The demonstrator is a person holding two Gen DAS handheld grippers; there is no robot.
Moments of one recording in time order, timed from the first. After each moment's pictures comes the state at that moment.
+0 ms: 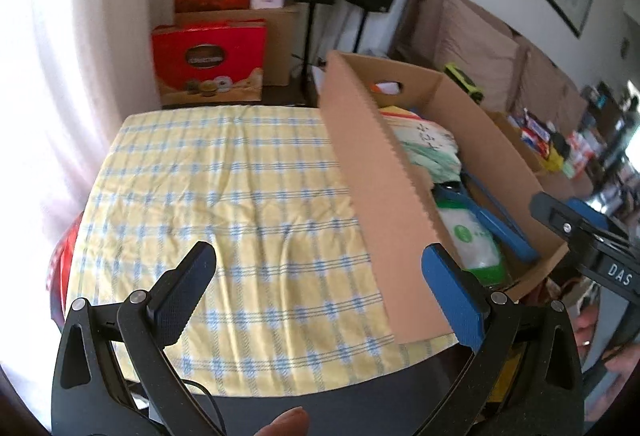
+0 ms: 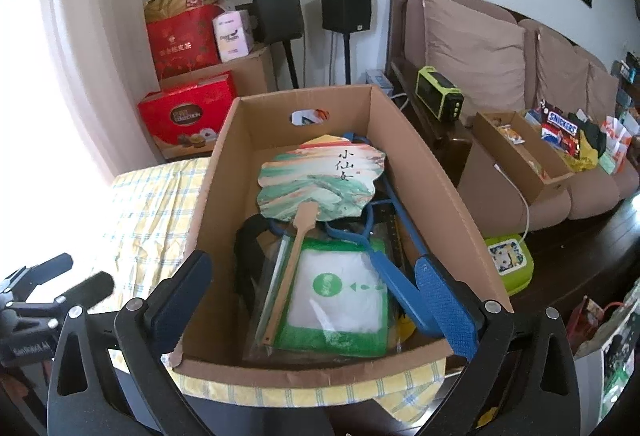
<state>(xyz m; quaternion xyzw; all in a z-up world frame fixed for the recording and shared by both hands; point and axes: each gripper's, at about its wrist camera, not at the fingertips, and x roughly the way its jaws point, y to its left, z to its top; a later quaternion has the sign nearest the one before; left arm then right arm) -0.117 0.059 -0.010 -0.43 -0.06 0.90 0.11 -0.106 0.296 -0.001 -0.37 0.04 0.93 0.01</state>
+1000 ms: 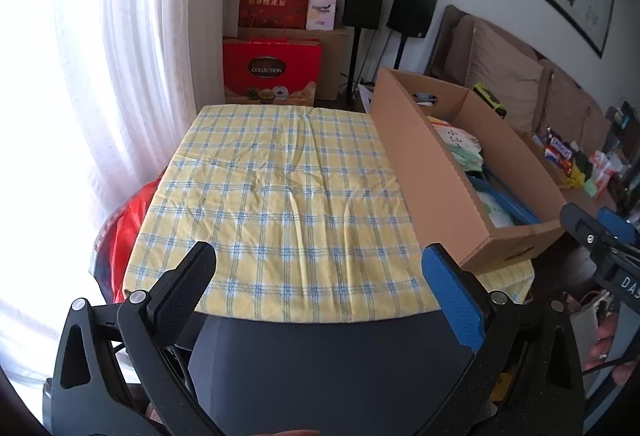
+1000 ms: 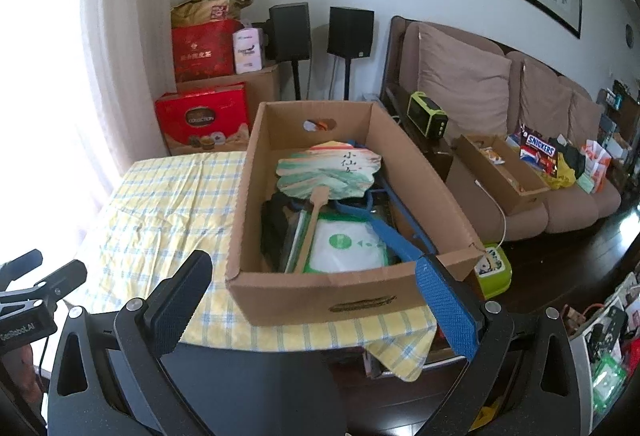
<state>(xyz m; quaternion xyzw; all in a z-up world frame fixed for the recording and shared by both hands) -0.016 0.011 0.002 -0.39 -0.05 0.92 0.04 -0.016 0.251 0.011 -0.33 0.00 0.94 0.02</state>
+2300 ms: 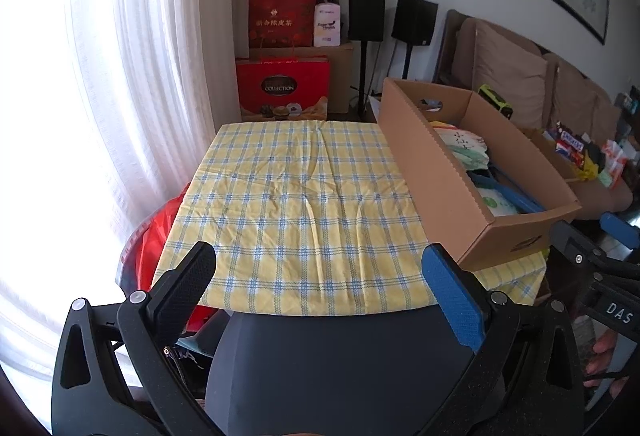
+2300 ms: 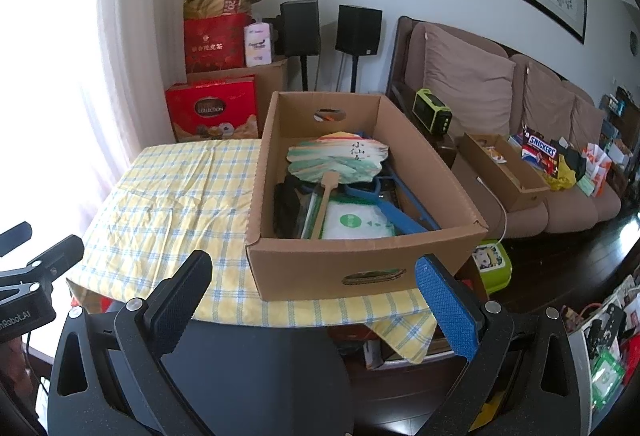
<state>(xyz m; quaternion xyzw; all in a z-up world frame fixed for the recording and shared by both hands) 0.012 0.015 0.015 -0.36 -0.02 0.93 0.01 0.006 0.237 0.000 -0.33 -0.01 0.94 0.02</state>
